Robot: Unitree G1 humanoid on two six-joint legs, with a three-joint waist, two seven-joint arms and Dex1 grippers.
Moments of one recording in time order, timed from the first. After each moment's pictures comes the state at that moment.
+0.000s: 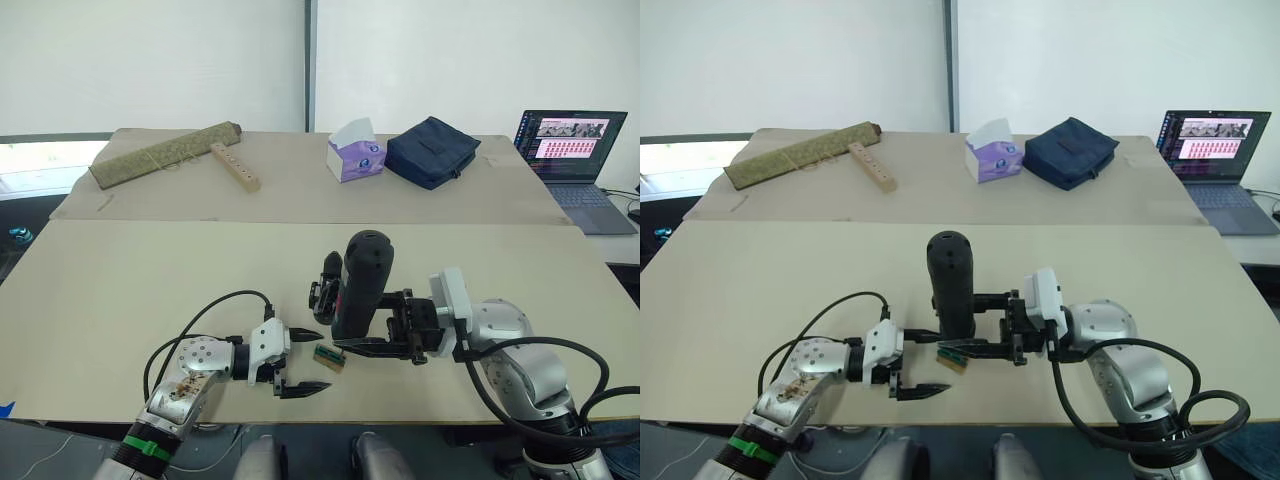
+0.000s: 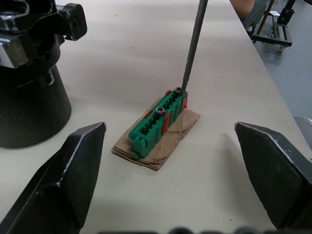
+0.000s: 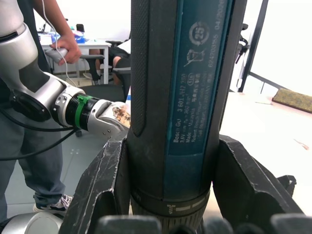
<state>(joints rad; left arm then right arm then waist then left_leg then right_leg) -0.15 0.50 -0.27 0.00 -0.22 0.00 -1.13 -0.25 -0.49 0.10 -0.39 0.57 0.24 1.19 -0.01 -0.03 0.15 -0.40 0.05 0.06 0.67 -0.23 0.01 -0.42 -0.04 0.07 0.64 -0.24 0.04</state>
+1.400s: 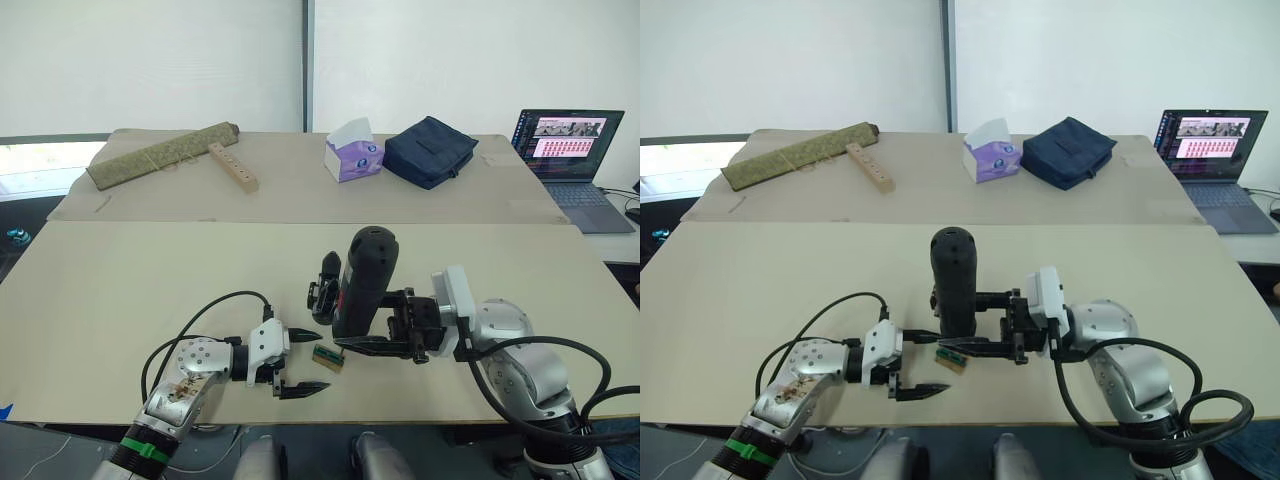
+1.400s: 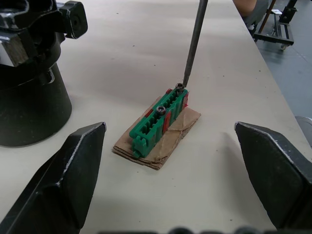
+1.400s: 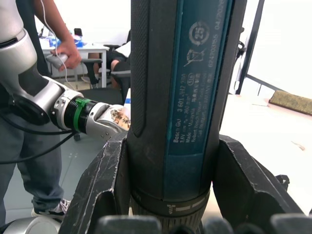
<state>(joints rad) -0.14 0.50 -0.27 -0.02 -0.23 0.02 -1.12 -0.25 -0.49 0.10 -0.39 0.60 0.24 1.18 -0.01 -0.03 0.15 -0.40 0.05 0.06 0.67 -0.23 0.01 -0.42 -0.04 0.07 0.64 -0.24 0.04</state>
